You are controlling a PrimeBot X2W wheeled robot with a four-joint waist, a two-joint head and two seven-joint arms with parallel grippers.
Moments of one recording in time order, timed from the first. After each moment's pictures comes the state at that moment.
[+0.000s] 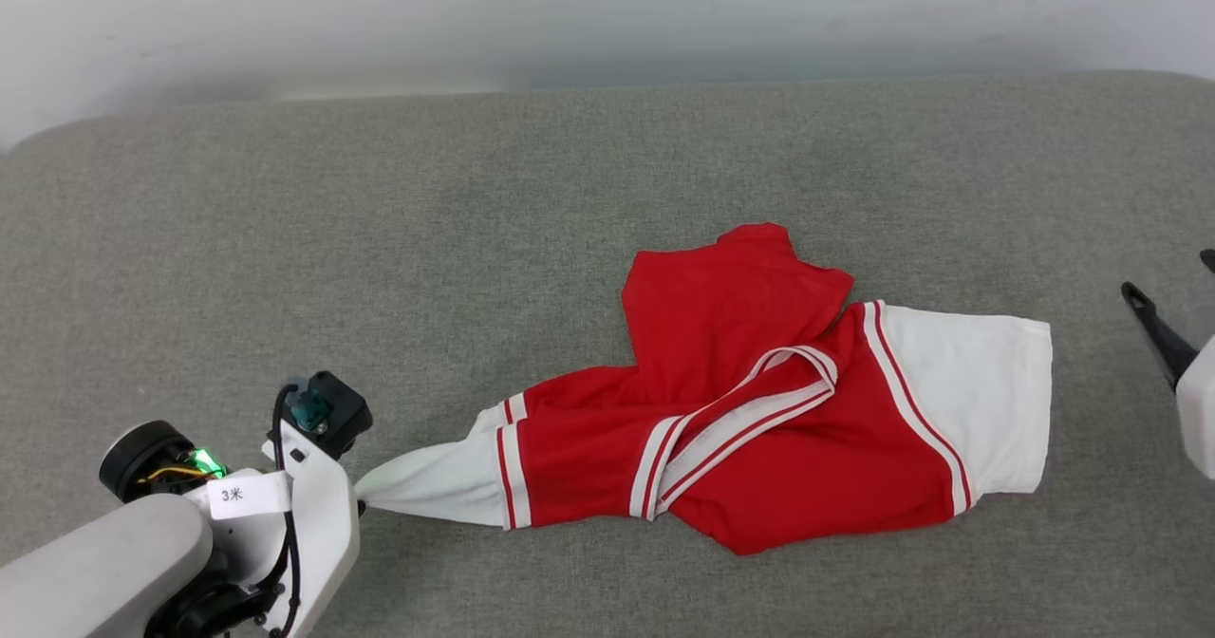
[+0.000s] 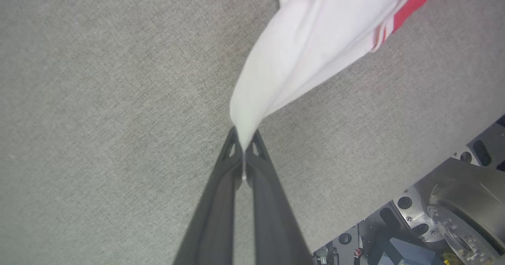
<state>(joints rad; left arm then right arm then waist) -0.68 0.96 -1.16 0.00 -0.96 0.05 0.54 -0.35 -0.69 0.21 0.18 0.35 0.13 0.28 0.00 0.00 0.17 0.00</state>
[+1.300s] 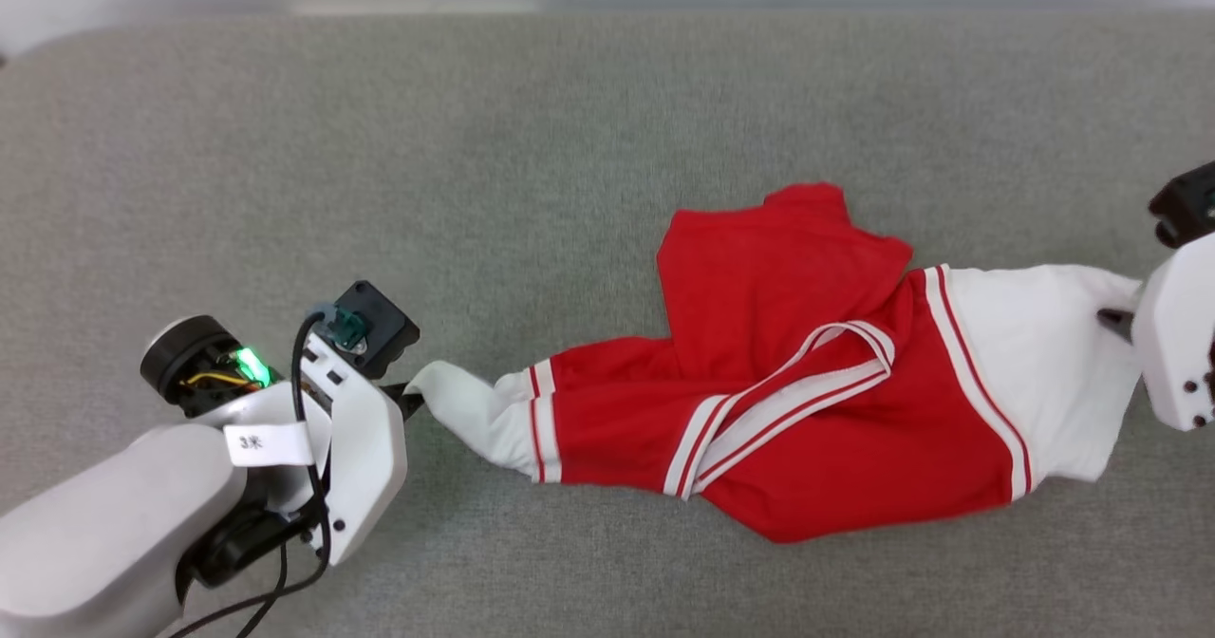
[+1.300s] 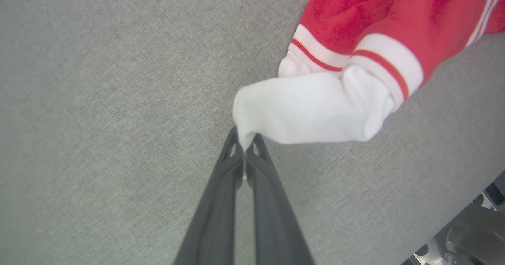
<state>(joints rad) -0.79 0.90 -1.12 -0.07 -0.89 0.06 0.47 -0.70 -0.79 0.66 0.38 0.81 0.13 0.66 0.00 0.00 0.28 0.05</state>
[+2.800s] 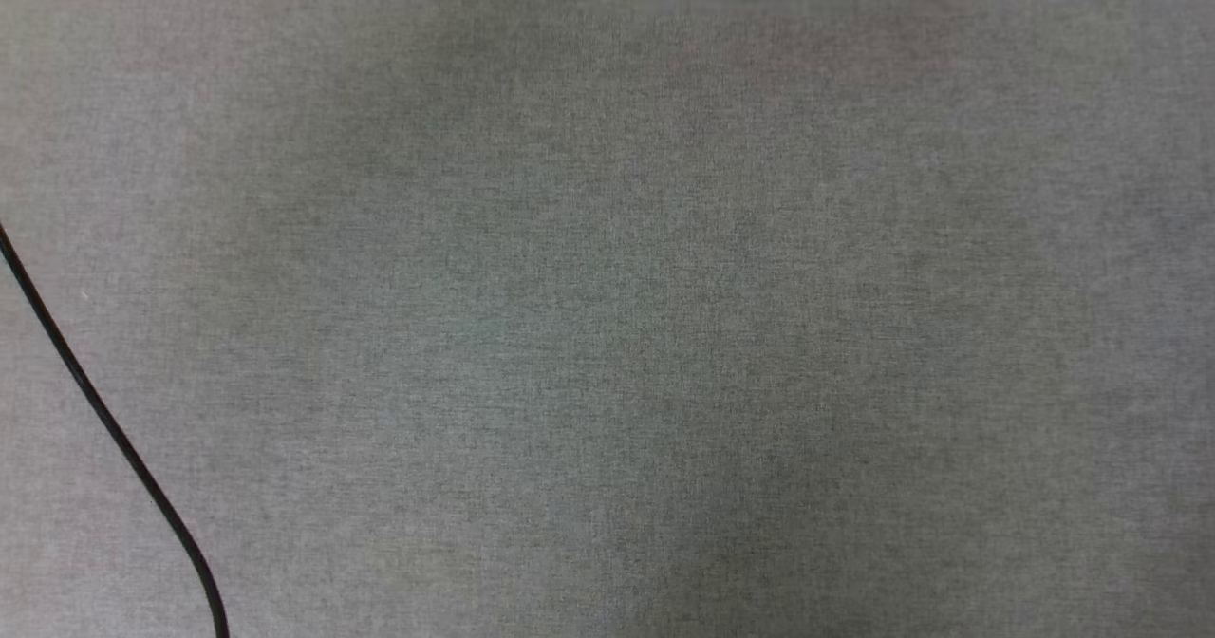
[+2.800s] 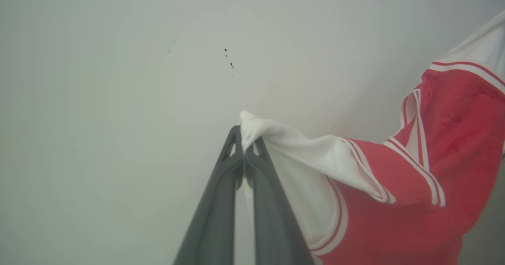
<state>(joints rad) -1.82 0.58 -0.77 0.52 -0.78 -0.11 0.20 -1.68 -0.64 0.51 0.54 0.37 0.13 0.25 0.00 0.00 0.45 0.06</state>
